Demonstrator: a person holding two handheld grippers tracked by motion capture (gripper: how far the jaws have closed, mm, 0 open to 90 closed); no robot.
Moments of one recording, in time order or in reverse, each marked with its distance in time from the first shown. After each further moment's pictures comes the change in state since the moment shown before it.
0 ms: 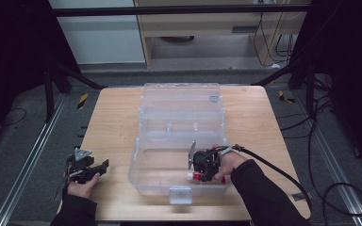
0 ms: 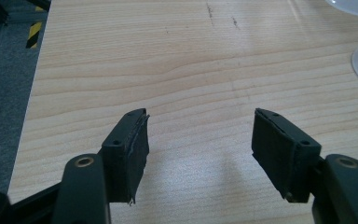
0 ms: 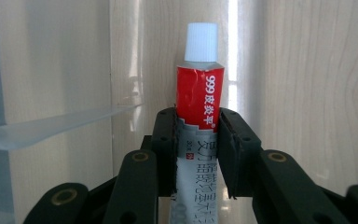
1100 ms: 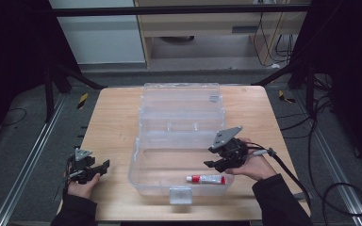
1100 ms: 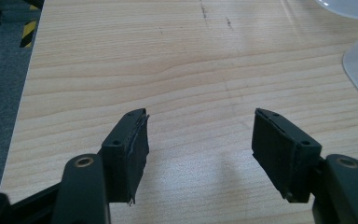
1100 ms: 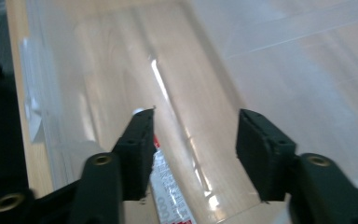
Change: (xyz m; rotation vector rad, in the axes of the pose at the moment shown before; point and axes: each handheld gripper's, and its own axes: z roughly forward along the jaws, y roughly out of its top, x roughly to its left) left arm -0.002 0.000 -0.001 0.001 -0.019 -0.002; right arm 0.023 -0.054 -0.079 -0.519 -0.267 0.300
